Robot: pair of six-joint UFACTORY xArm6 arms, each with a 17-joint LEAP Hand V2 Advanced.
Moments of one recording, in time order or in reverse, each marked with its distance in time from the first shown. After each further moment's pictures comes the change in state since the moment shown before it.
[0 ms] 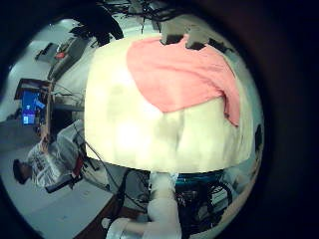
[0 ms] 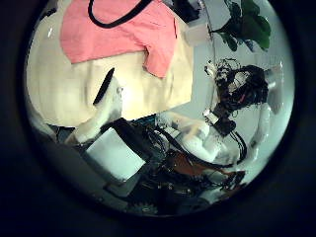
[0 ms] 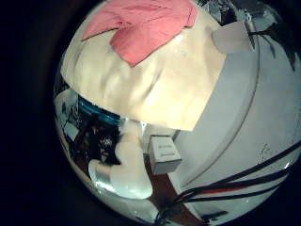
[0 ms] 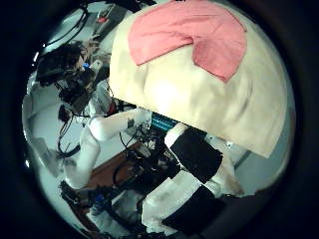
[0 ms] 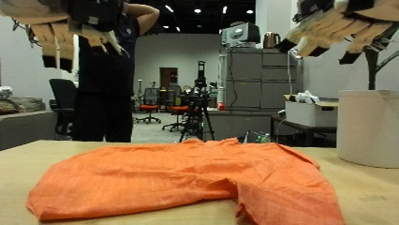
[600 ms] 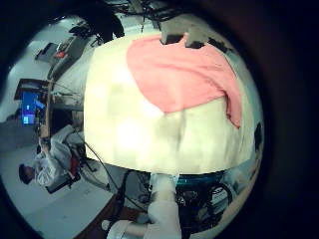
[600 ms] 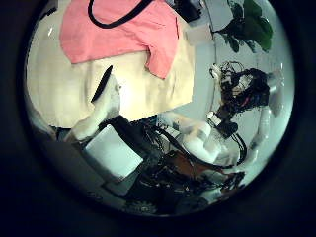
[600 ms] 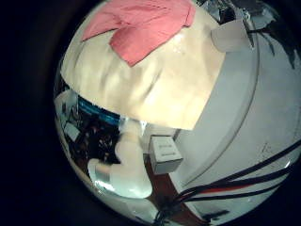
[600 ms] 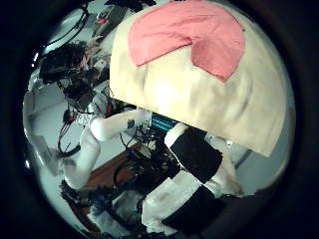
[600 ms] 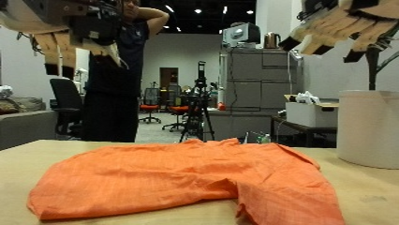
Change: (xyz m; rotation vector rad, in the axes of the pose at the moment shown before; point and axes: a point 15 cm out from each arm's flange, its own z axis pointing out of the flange) left arm -0.003 -0.008 0.019 -0.052 -0.059 0.039; right arm 0.004 0.002 -0.003 0.010 -0.002 0.018
